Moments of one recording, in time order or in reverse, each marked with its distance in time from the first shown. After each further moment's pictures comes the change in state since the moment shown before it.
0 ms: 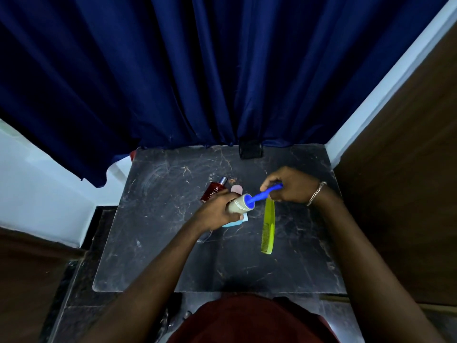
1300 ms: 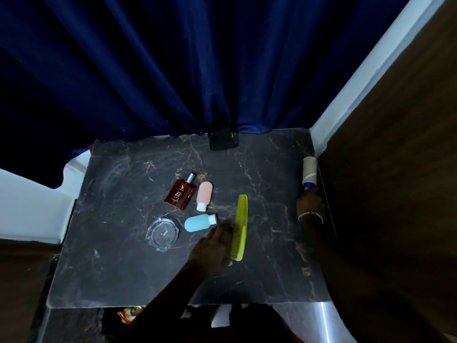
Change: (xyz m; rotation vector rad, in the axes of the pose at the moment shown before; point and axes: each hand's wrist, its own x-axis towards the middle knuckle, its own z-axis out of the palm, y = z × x) left_hand 0.025 -0.011 0.165 0.516 -0.280 -0.081; right_hand 0.024 0.259 0.056 -0.023 0.604 0.923
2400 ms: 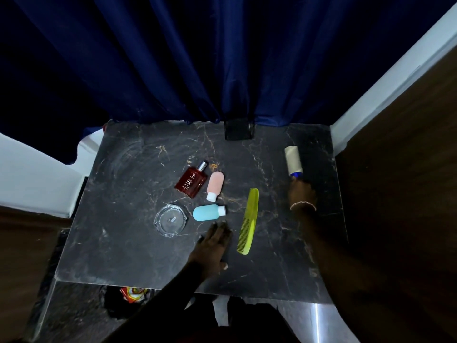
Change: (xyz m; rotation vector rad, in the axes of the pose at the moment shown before) left_hand -0.017 -0.020 0.043 -0.104 -0.147 -0.136; right_hand 0.005 -0.048 0.036 -0.213 -0.061 -0.228
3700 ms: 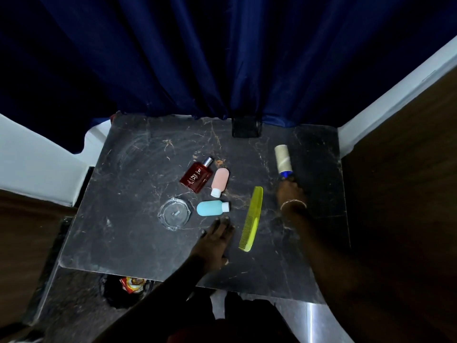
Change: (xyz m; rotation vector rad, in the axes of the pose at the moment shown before) left_hand -0.004 0.001 -0.002 -0.020 0.022 0.000; right_hand -0.022 -0.036 0.004 -0.097 -0.070 -0.097
